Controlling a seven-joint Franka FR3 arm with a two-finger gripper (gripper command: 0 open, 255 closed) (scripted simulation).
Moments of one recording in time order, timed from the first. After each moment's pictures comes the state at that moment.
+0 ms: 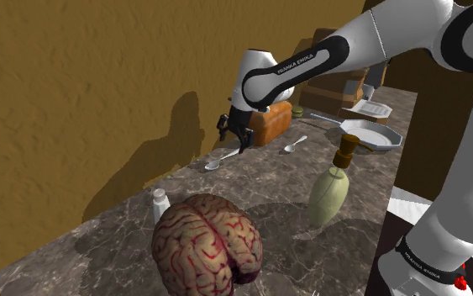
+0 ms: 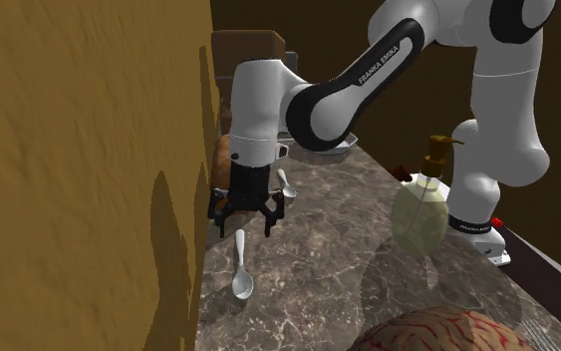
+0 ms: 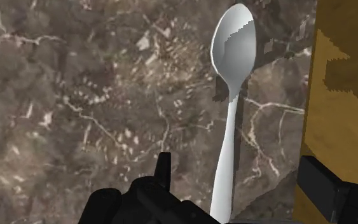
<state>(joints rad) -0.11 0.24 0.35 -1.97 0.07 2.35 1.58</state>
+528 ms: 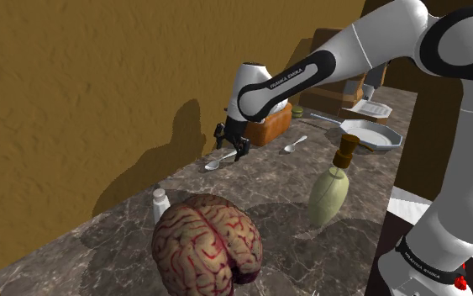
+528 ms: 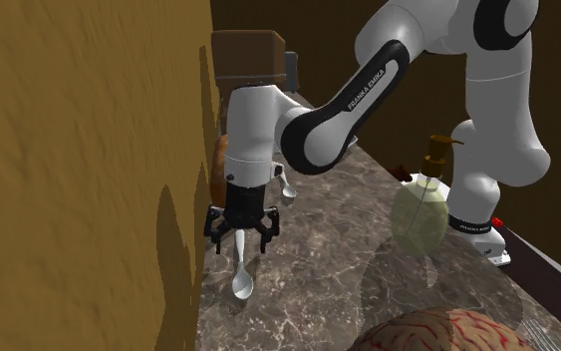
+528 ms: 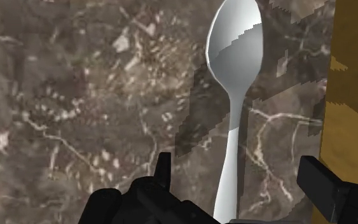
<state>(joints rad) -0.08 0.32 0.34 -1.96 0.04 2.43 1.62</state>
